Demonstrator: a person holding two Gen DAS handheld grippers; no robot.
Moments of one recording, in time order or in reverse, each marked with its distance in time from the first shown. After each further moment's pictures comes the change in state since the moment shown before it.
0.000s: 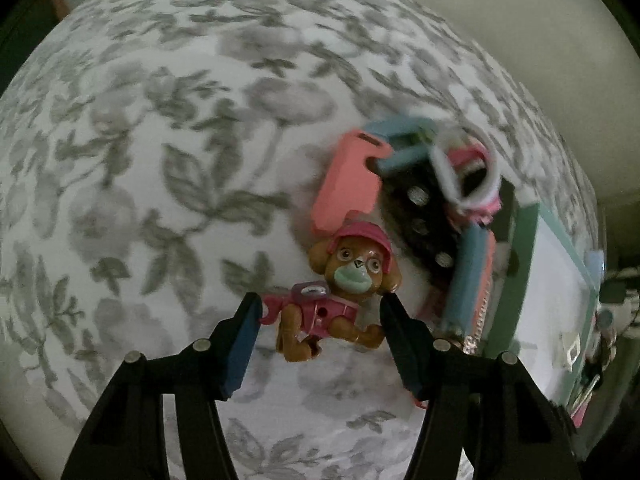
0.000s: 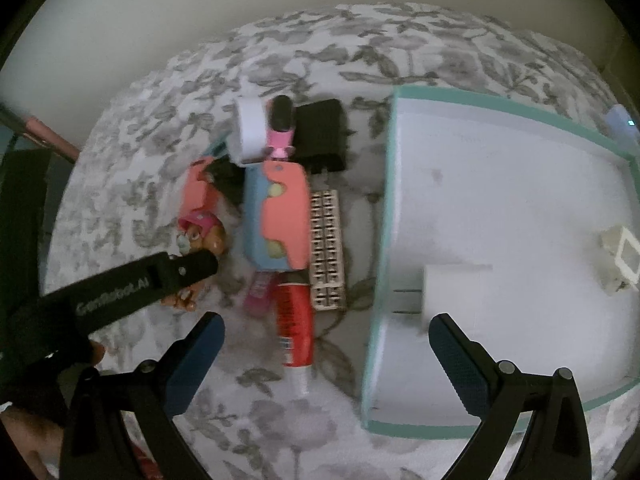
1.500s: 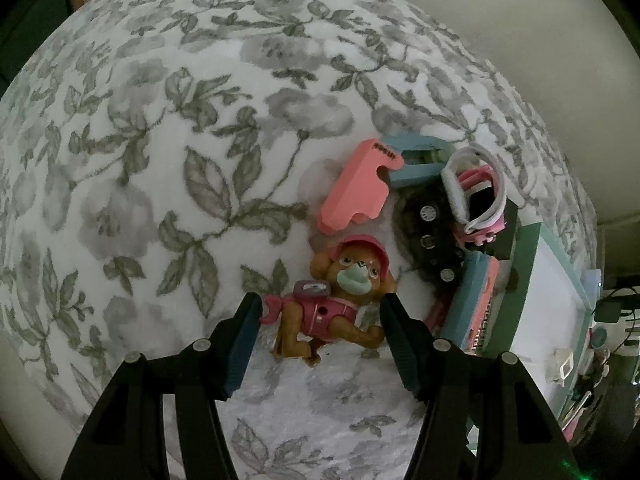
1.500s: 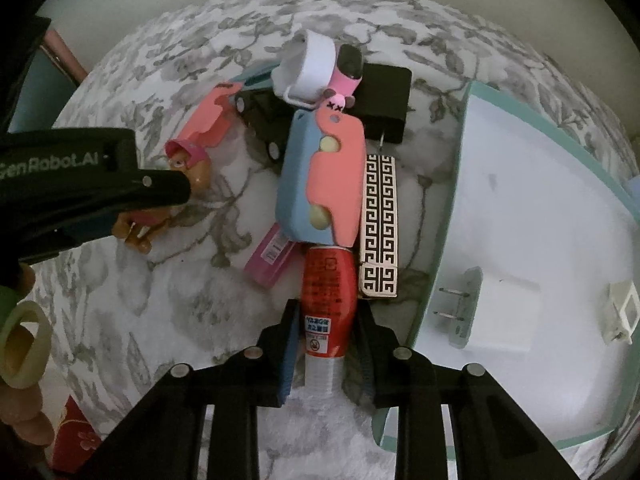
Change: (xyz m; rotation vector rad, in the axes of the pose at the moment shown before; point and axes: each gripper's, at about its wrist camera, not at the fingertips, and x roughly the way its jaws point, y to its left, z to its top) left arm -0.012 0.015 0.009 -0.029 -0.017 -0.017; right arm 0.039 0.034 -0.013 -0.225 0.055 -0.117
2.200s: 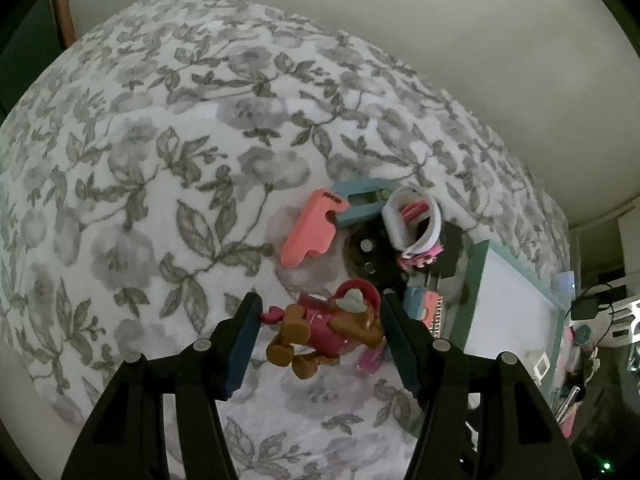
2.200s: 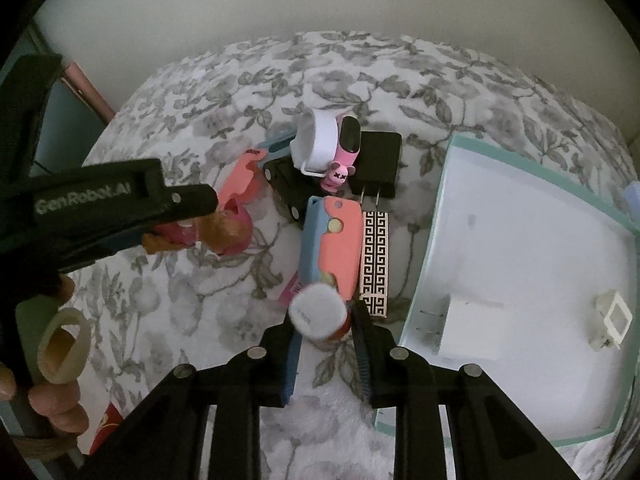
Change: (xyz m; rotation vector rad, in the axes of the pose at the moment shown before) left arm -0.046 -0.016 0.004 0.055 -0.119 -0.064; right arm -0.058 -0.022 0.004 0.029 -0.107 0.079
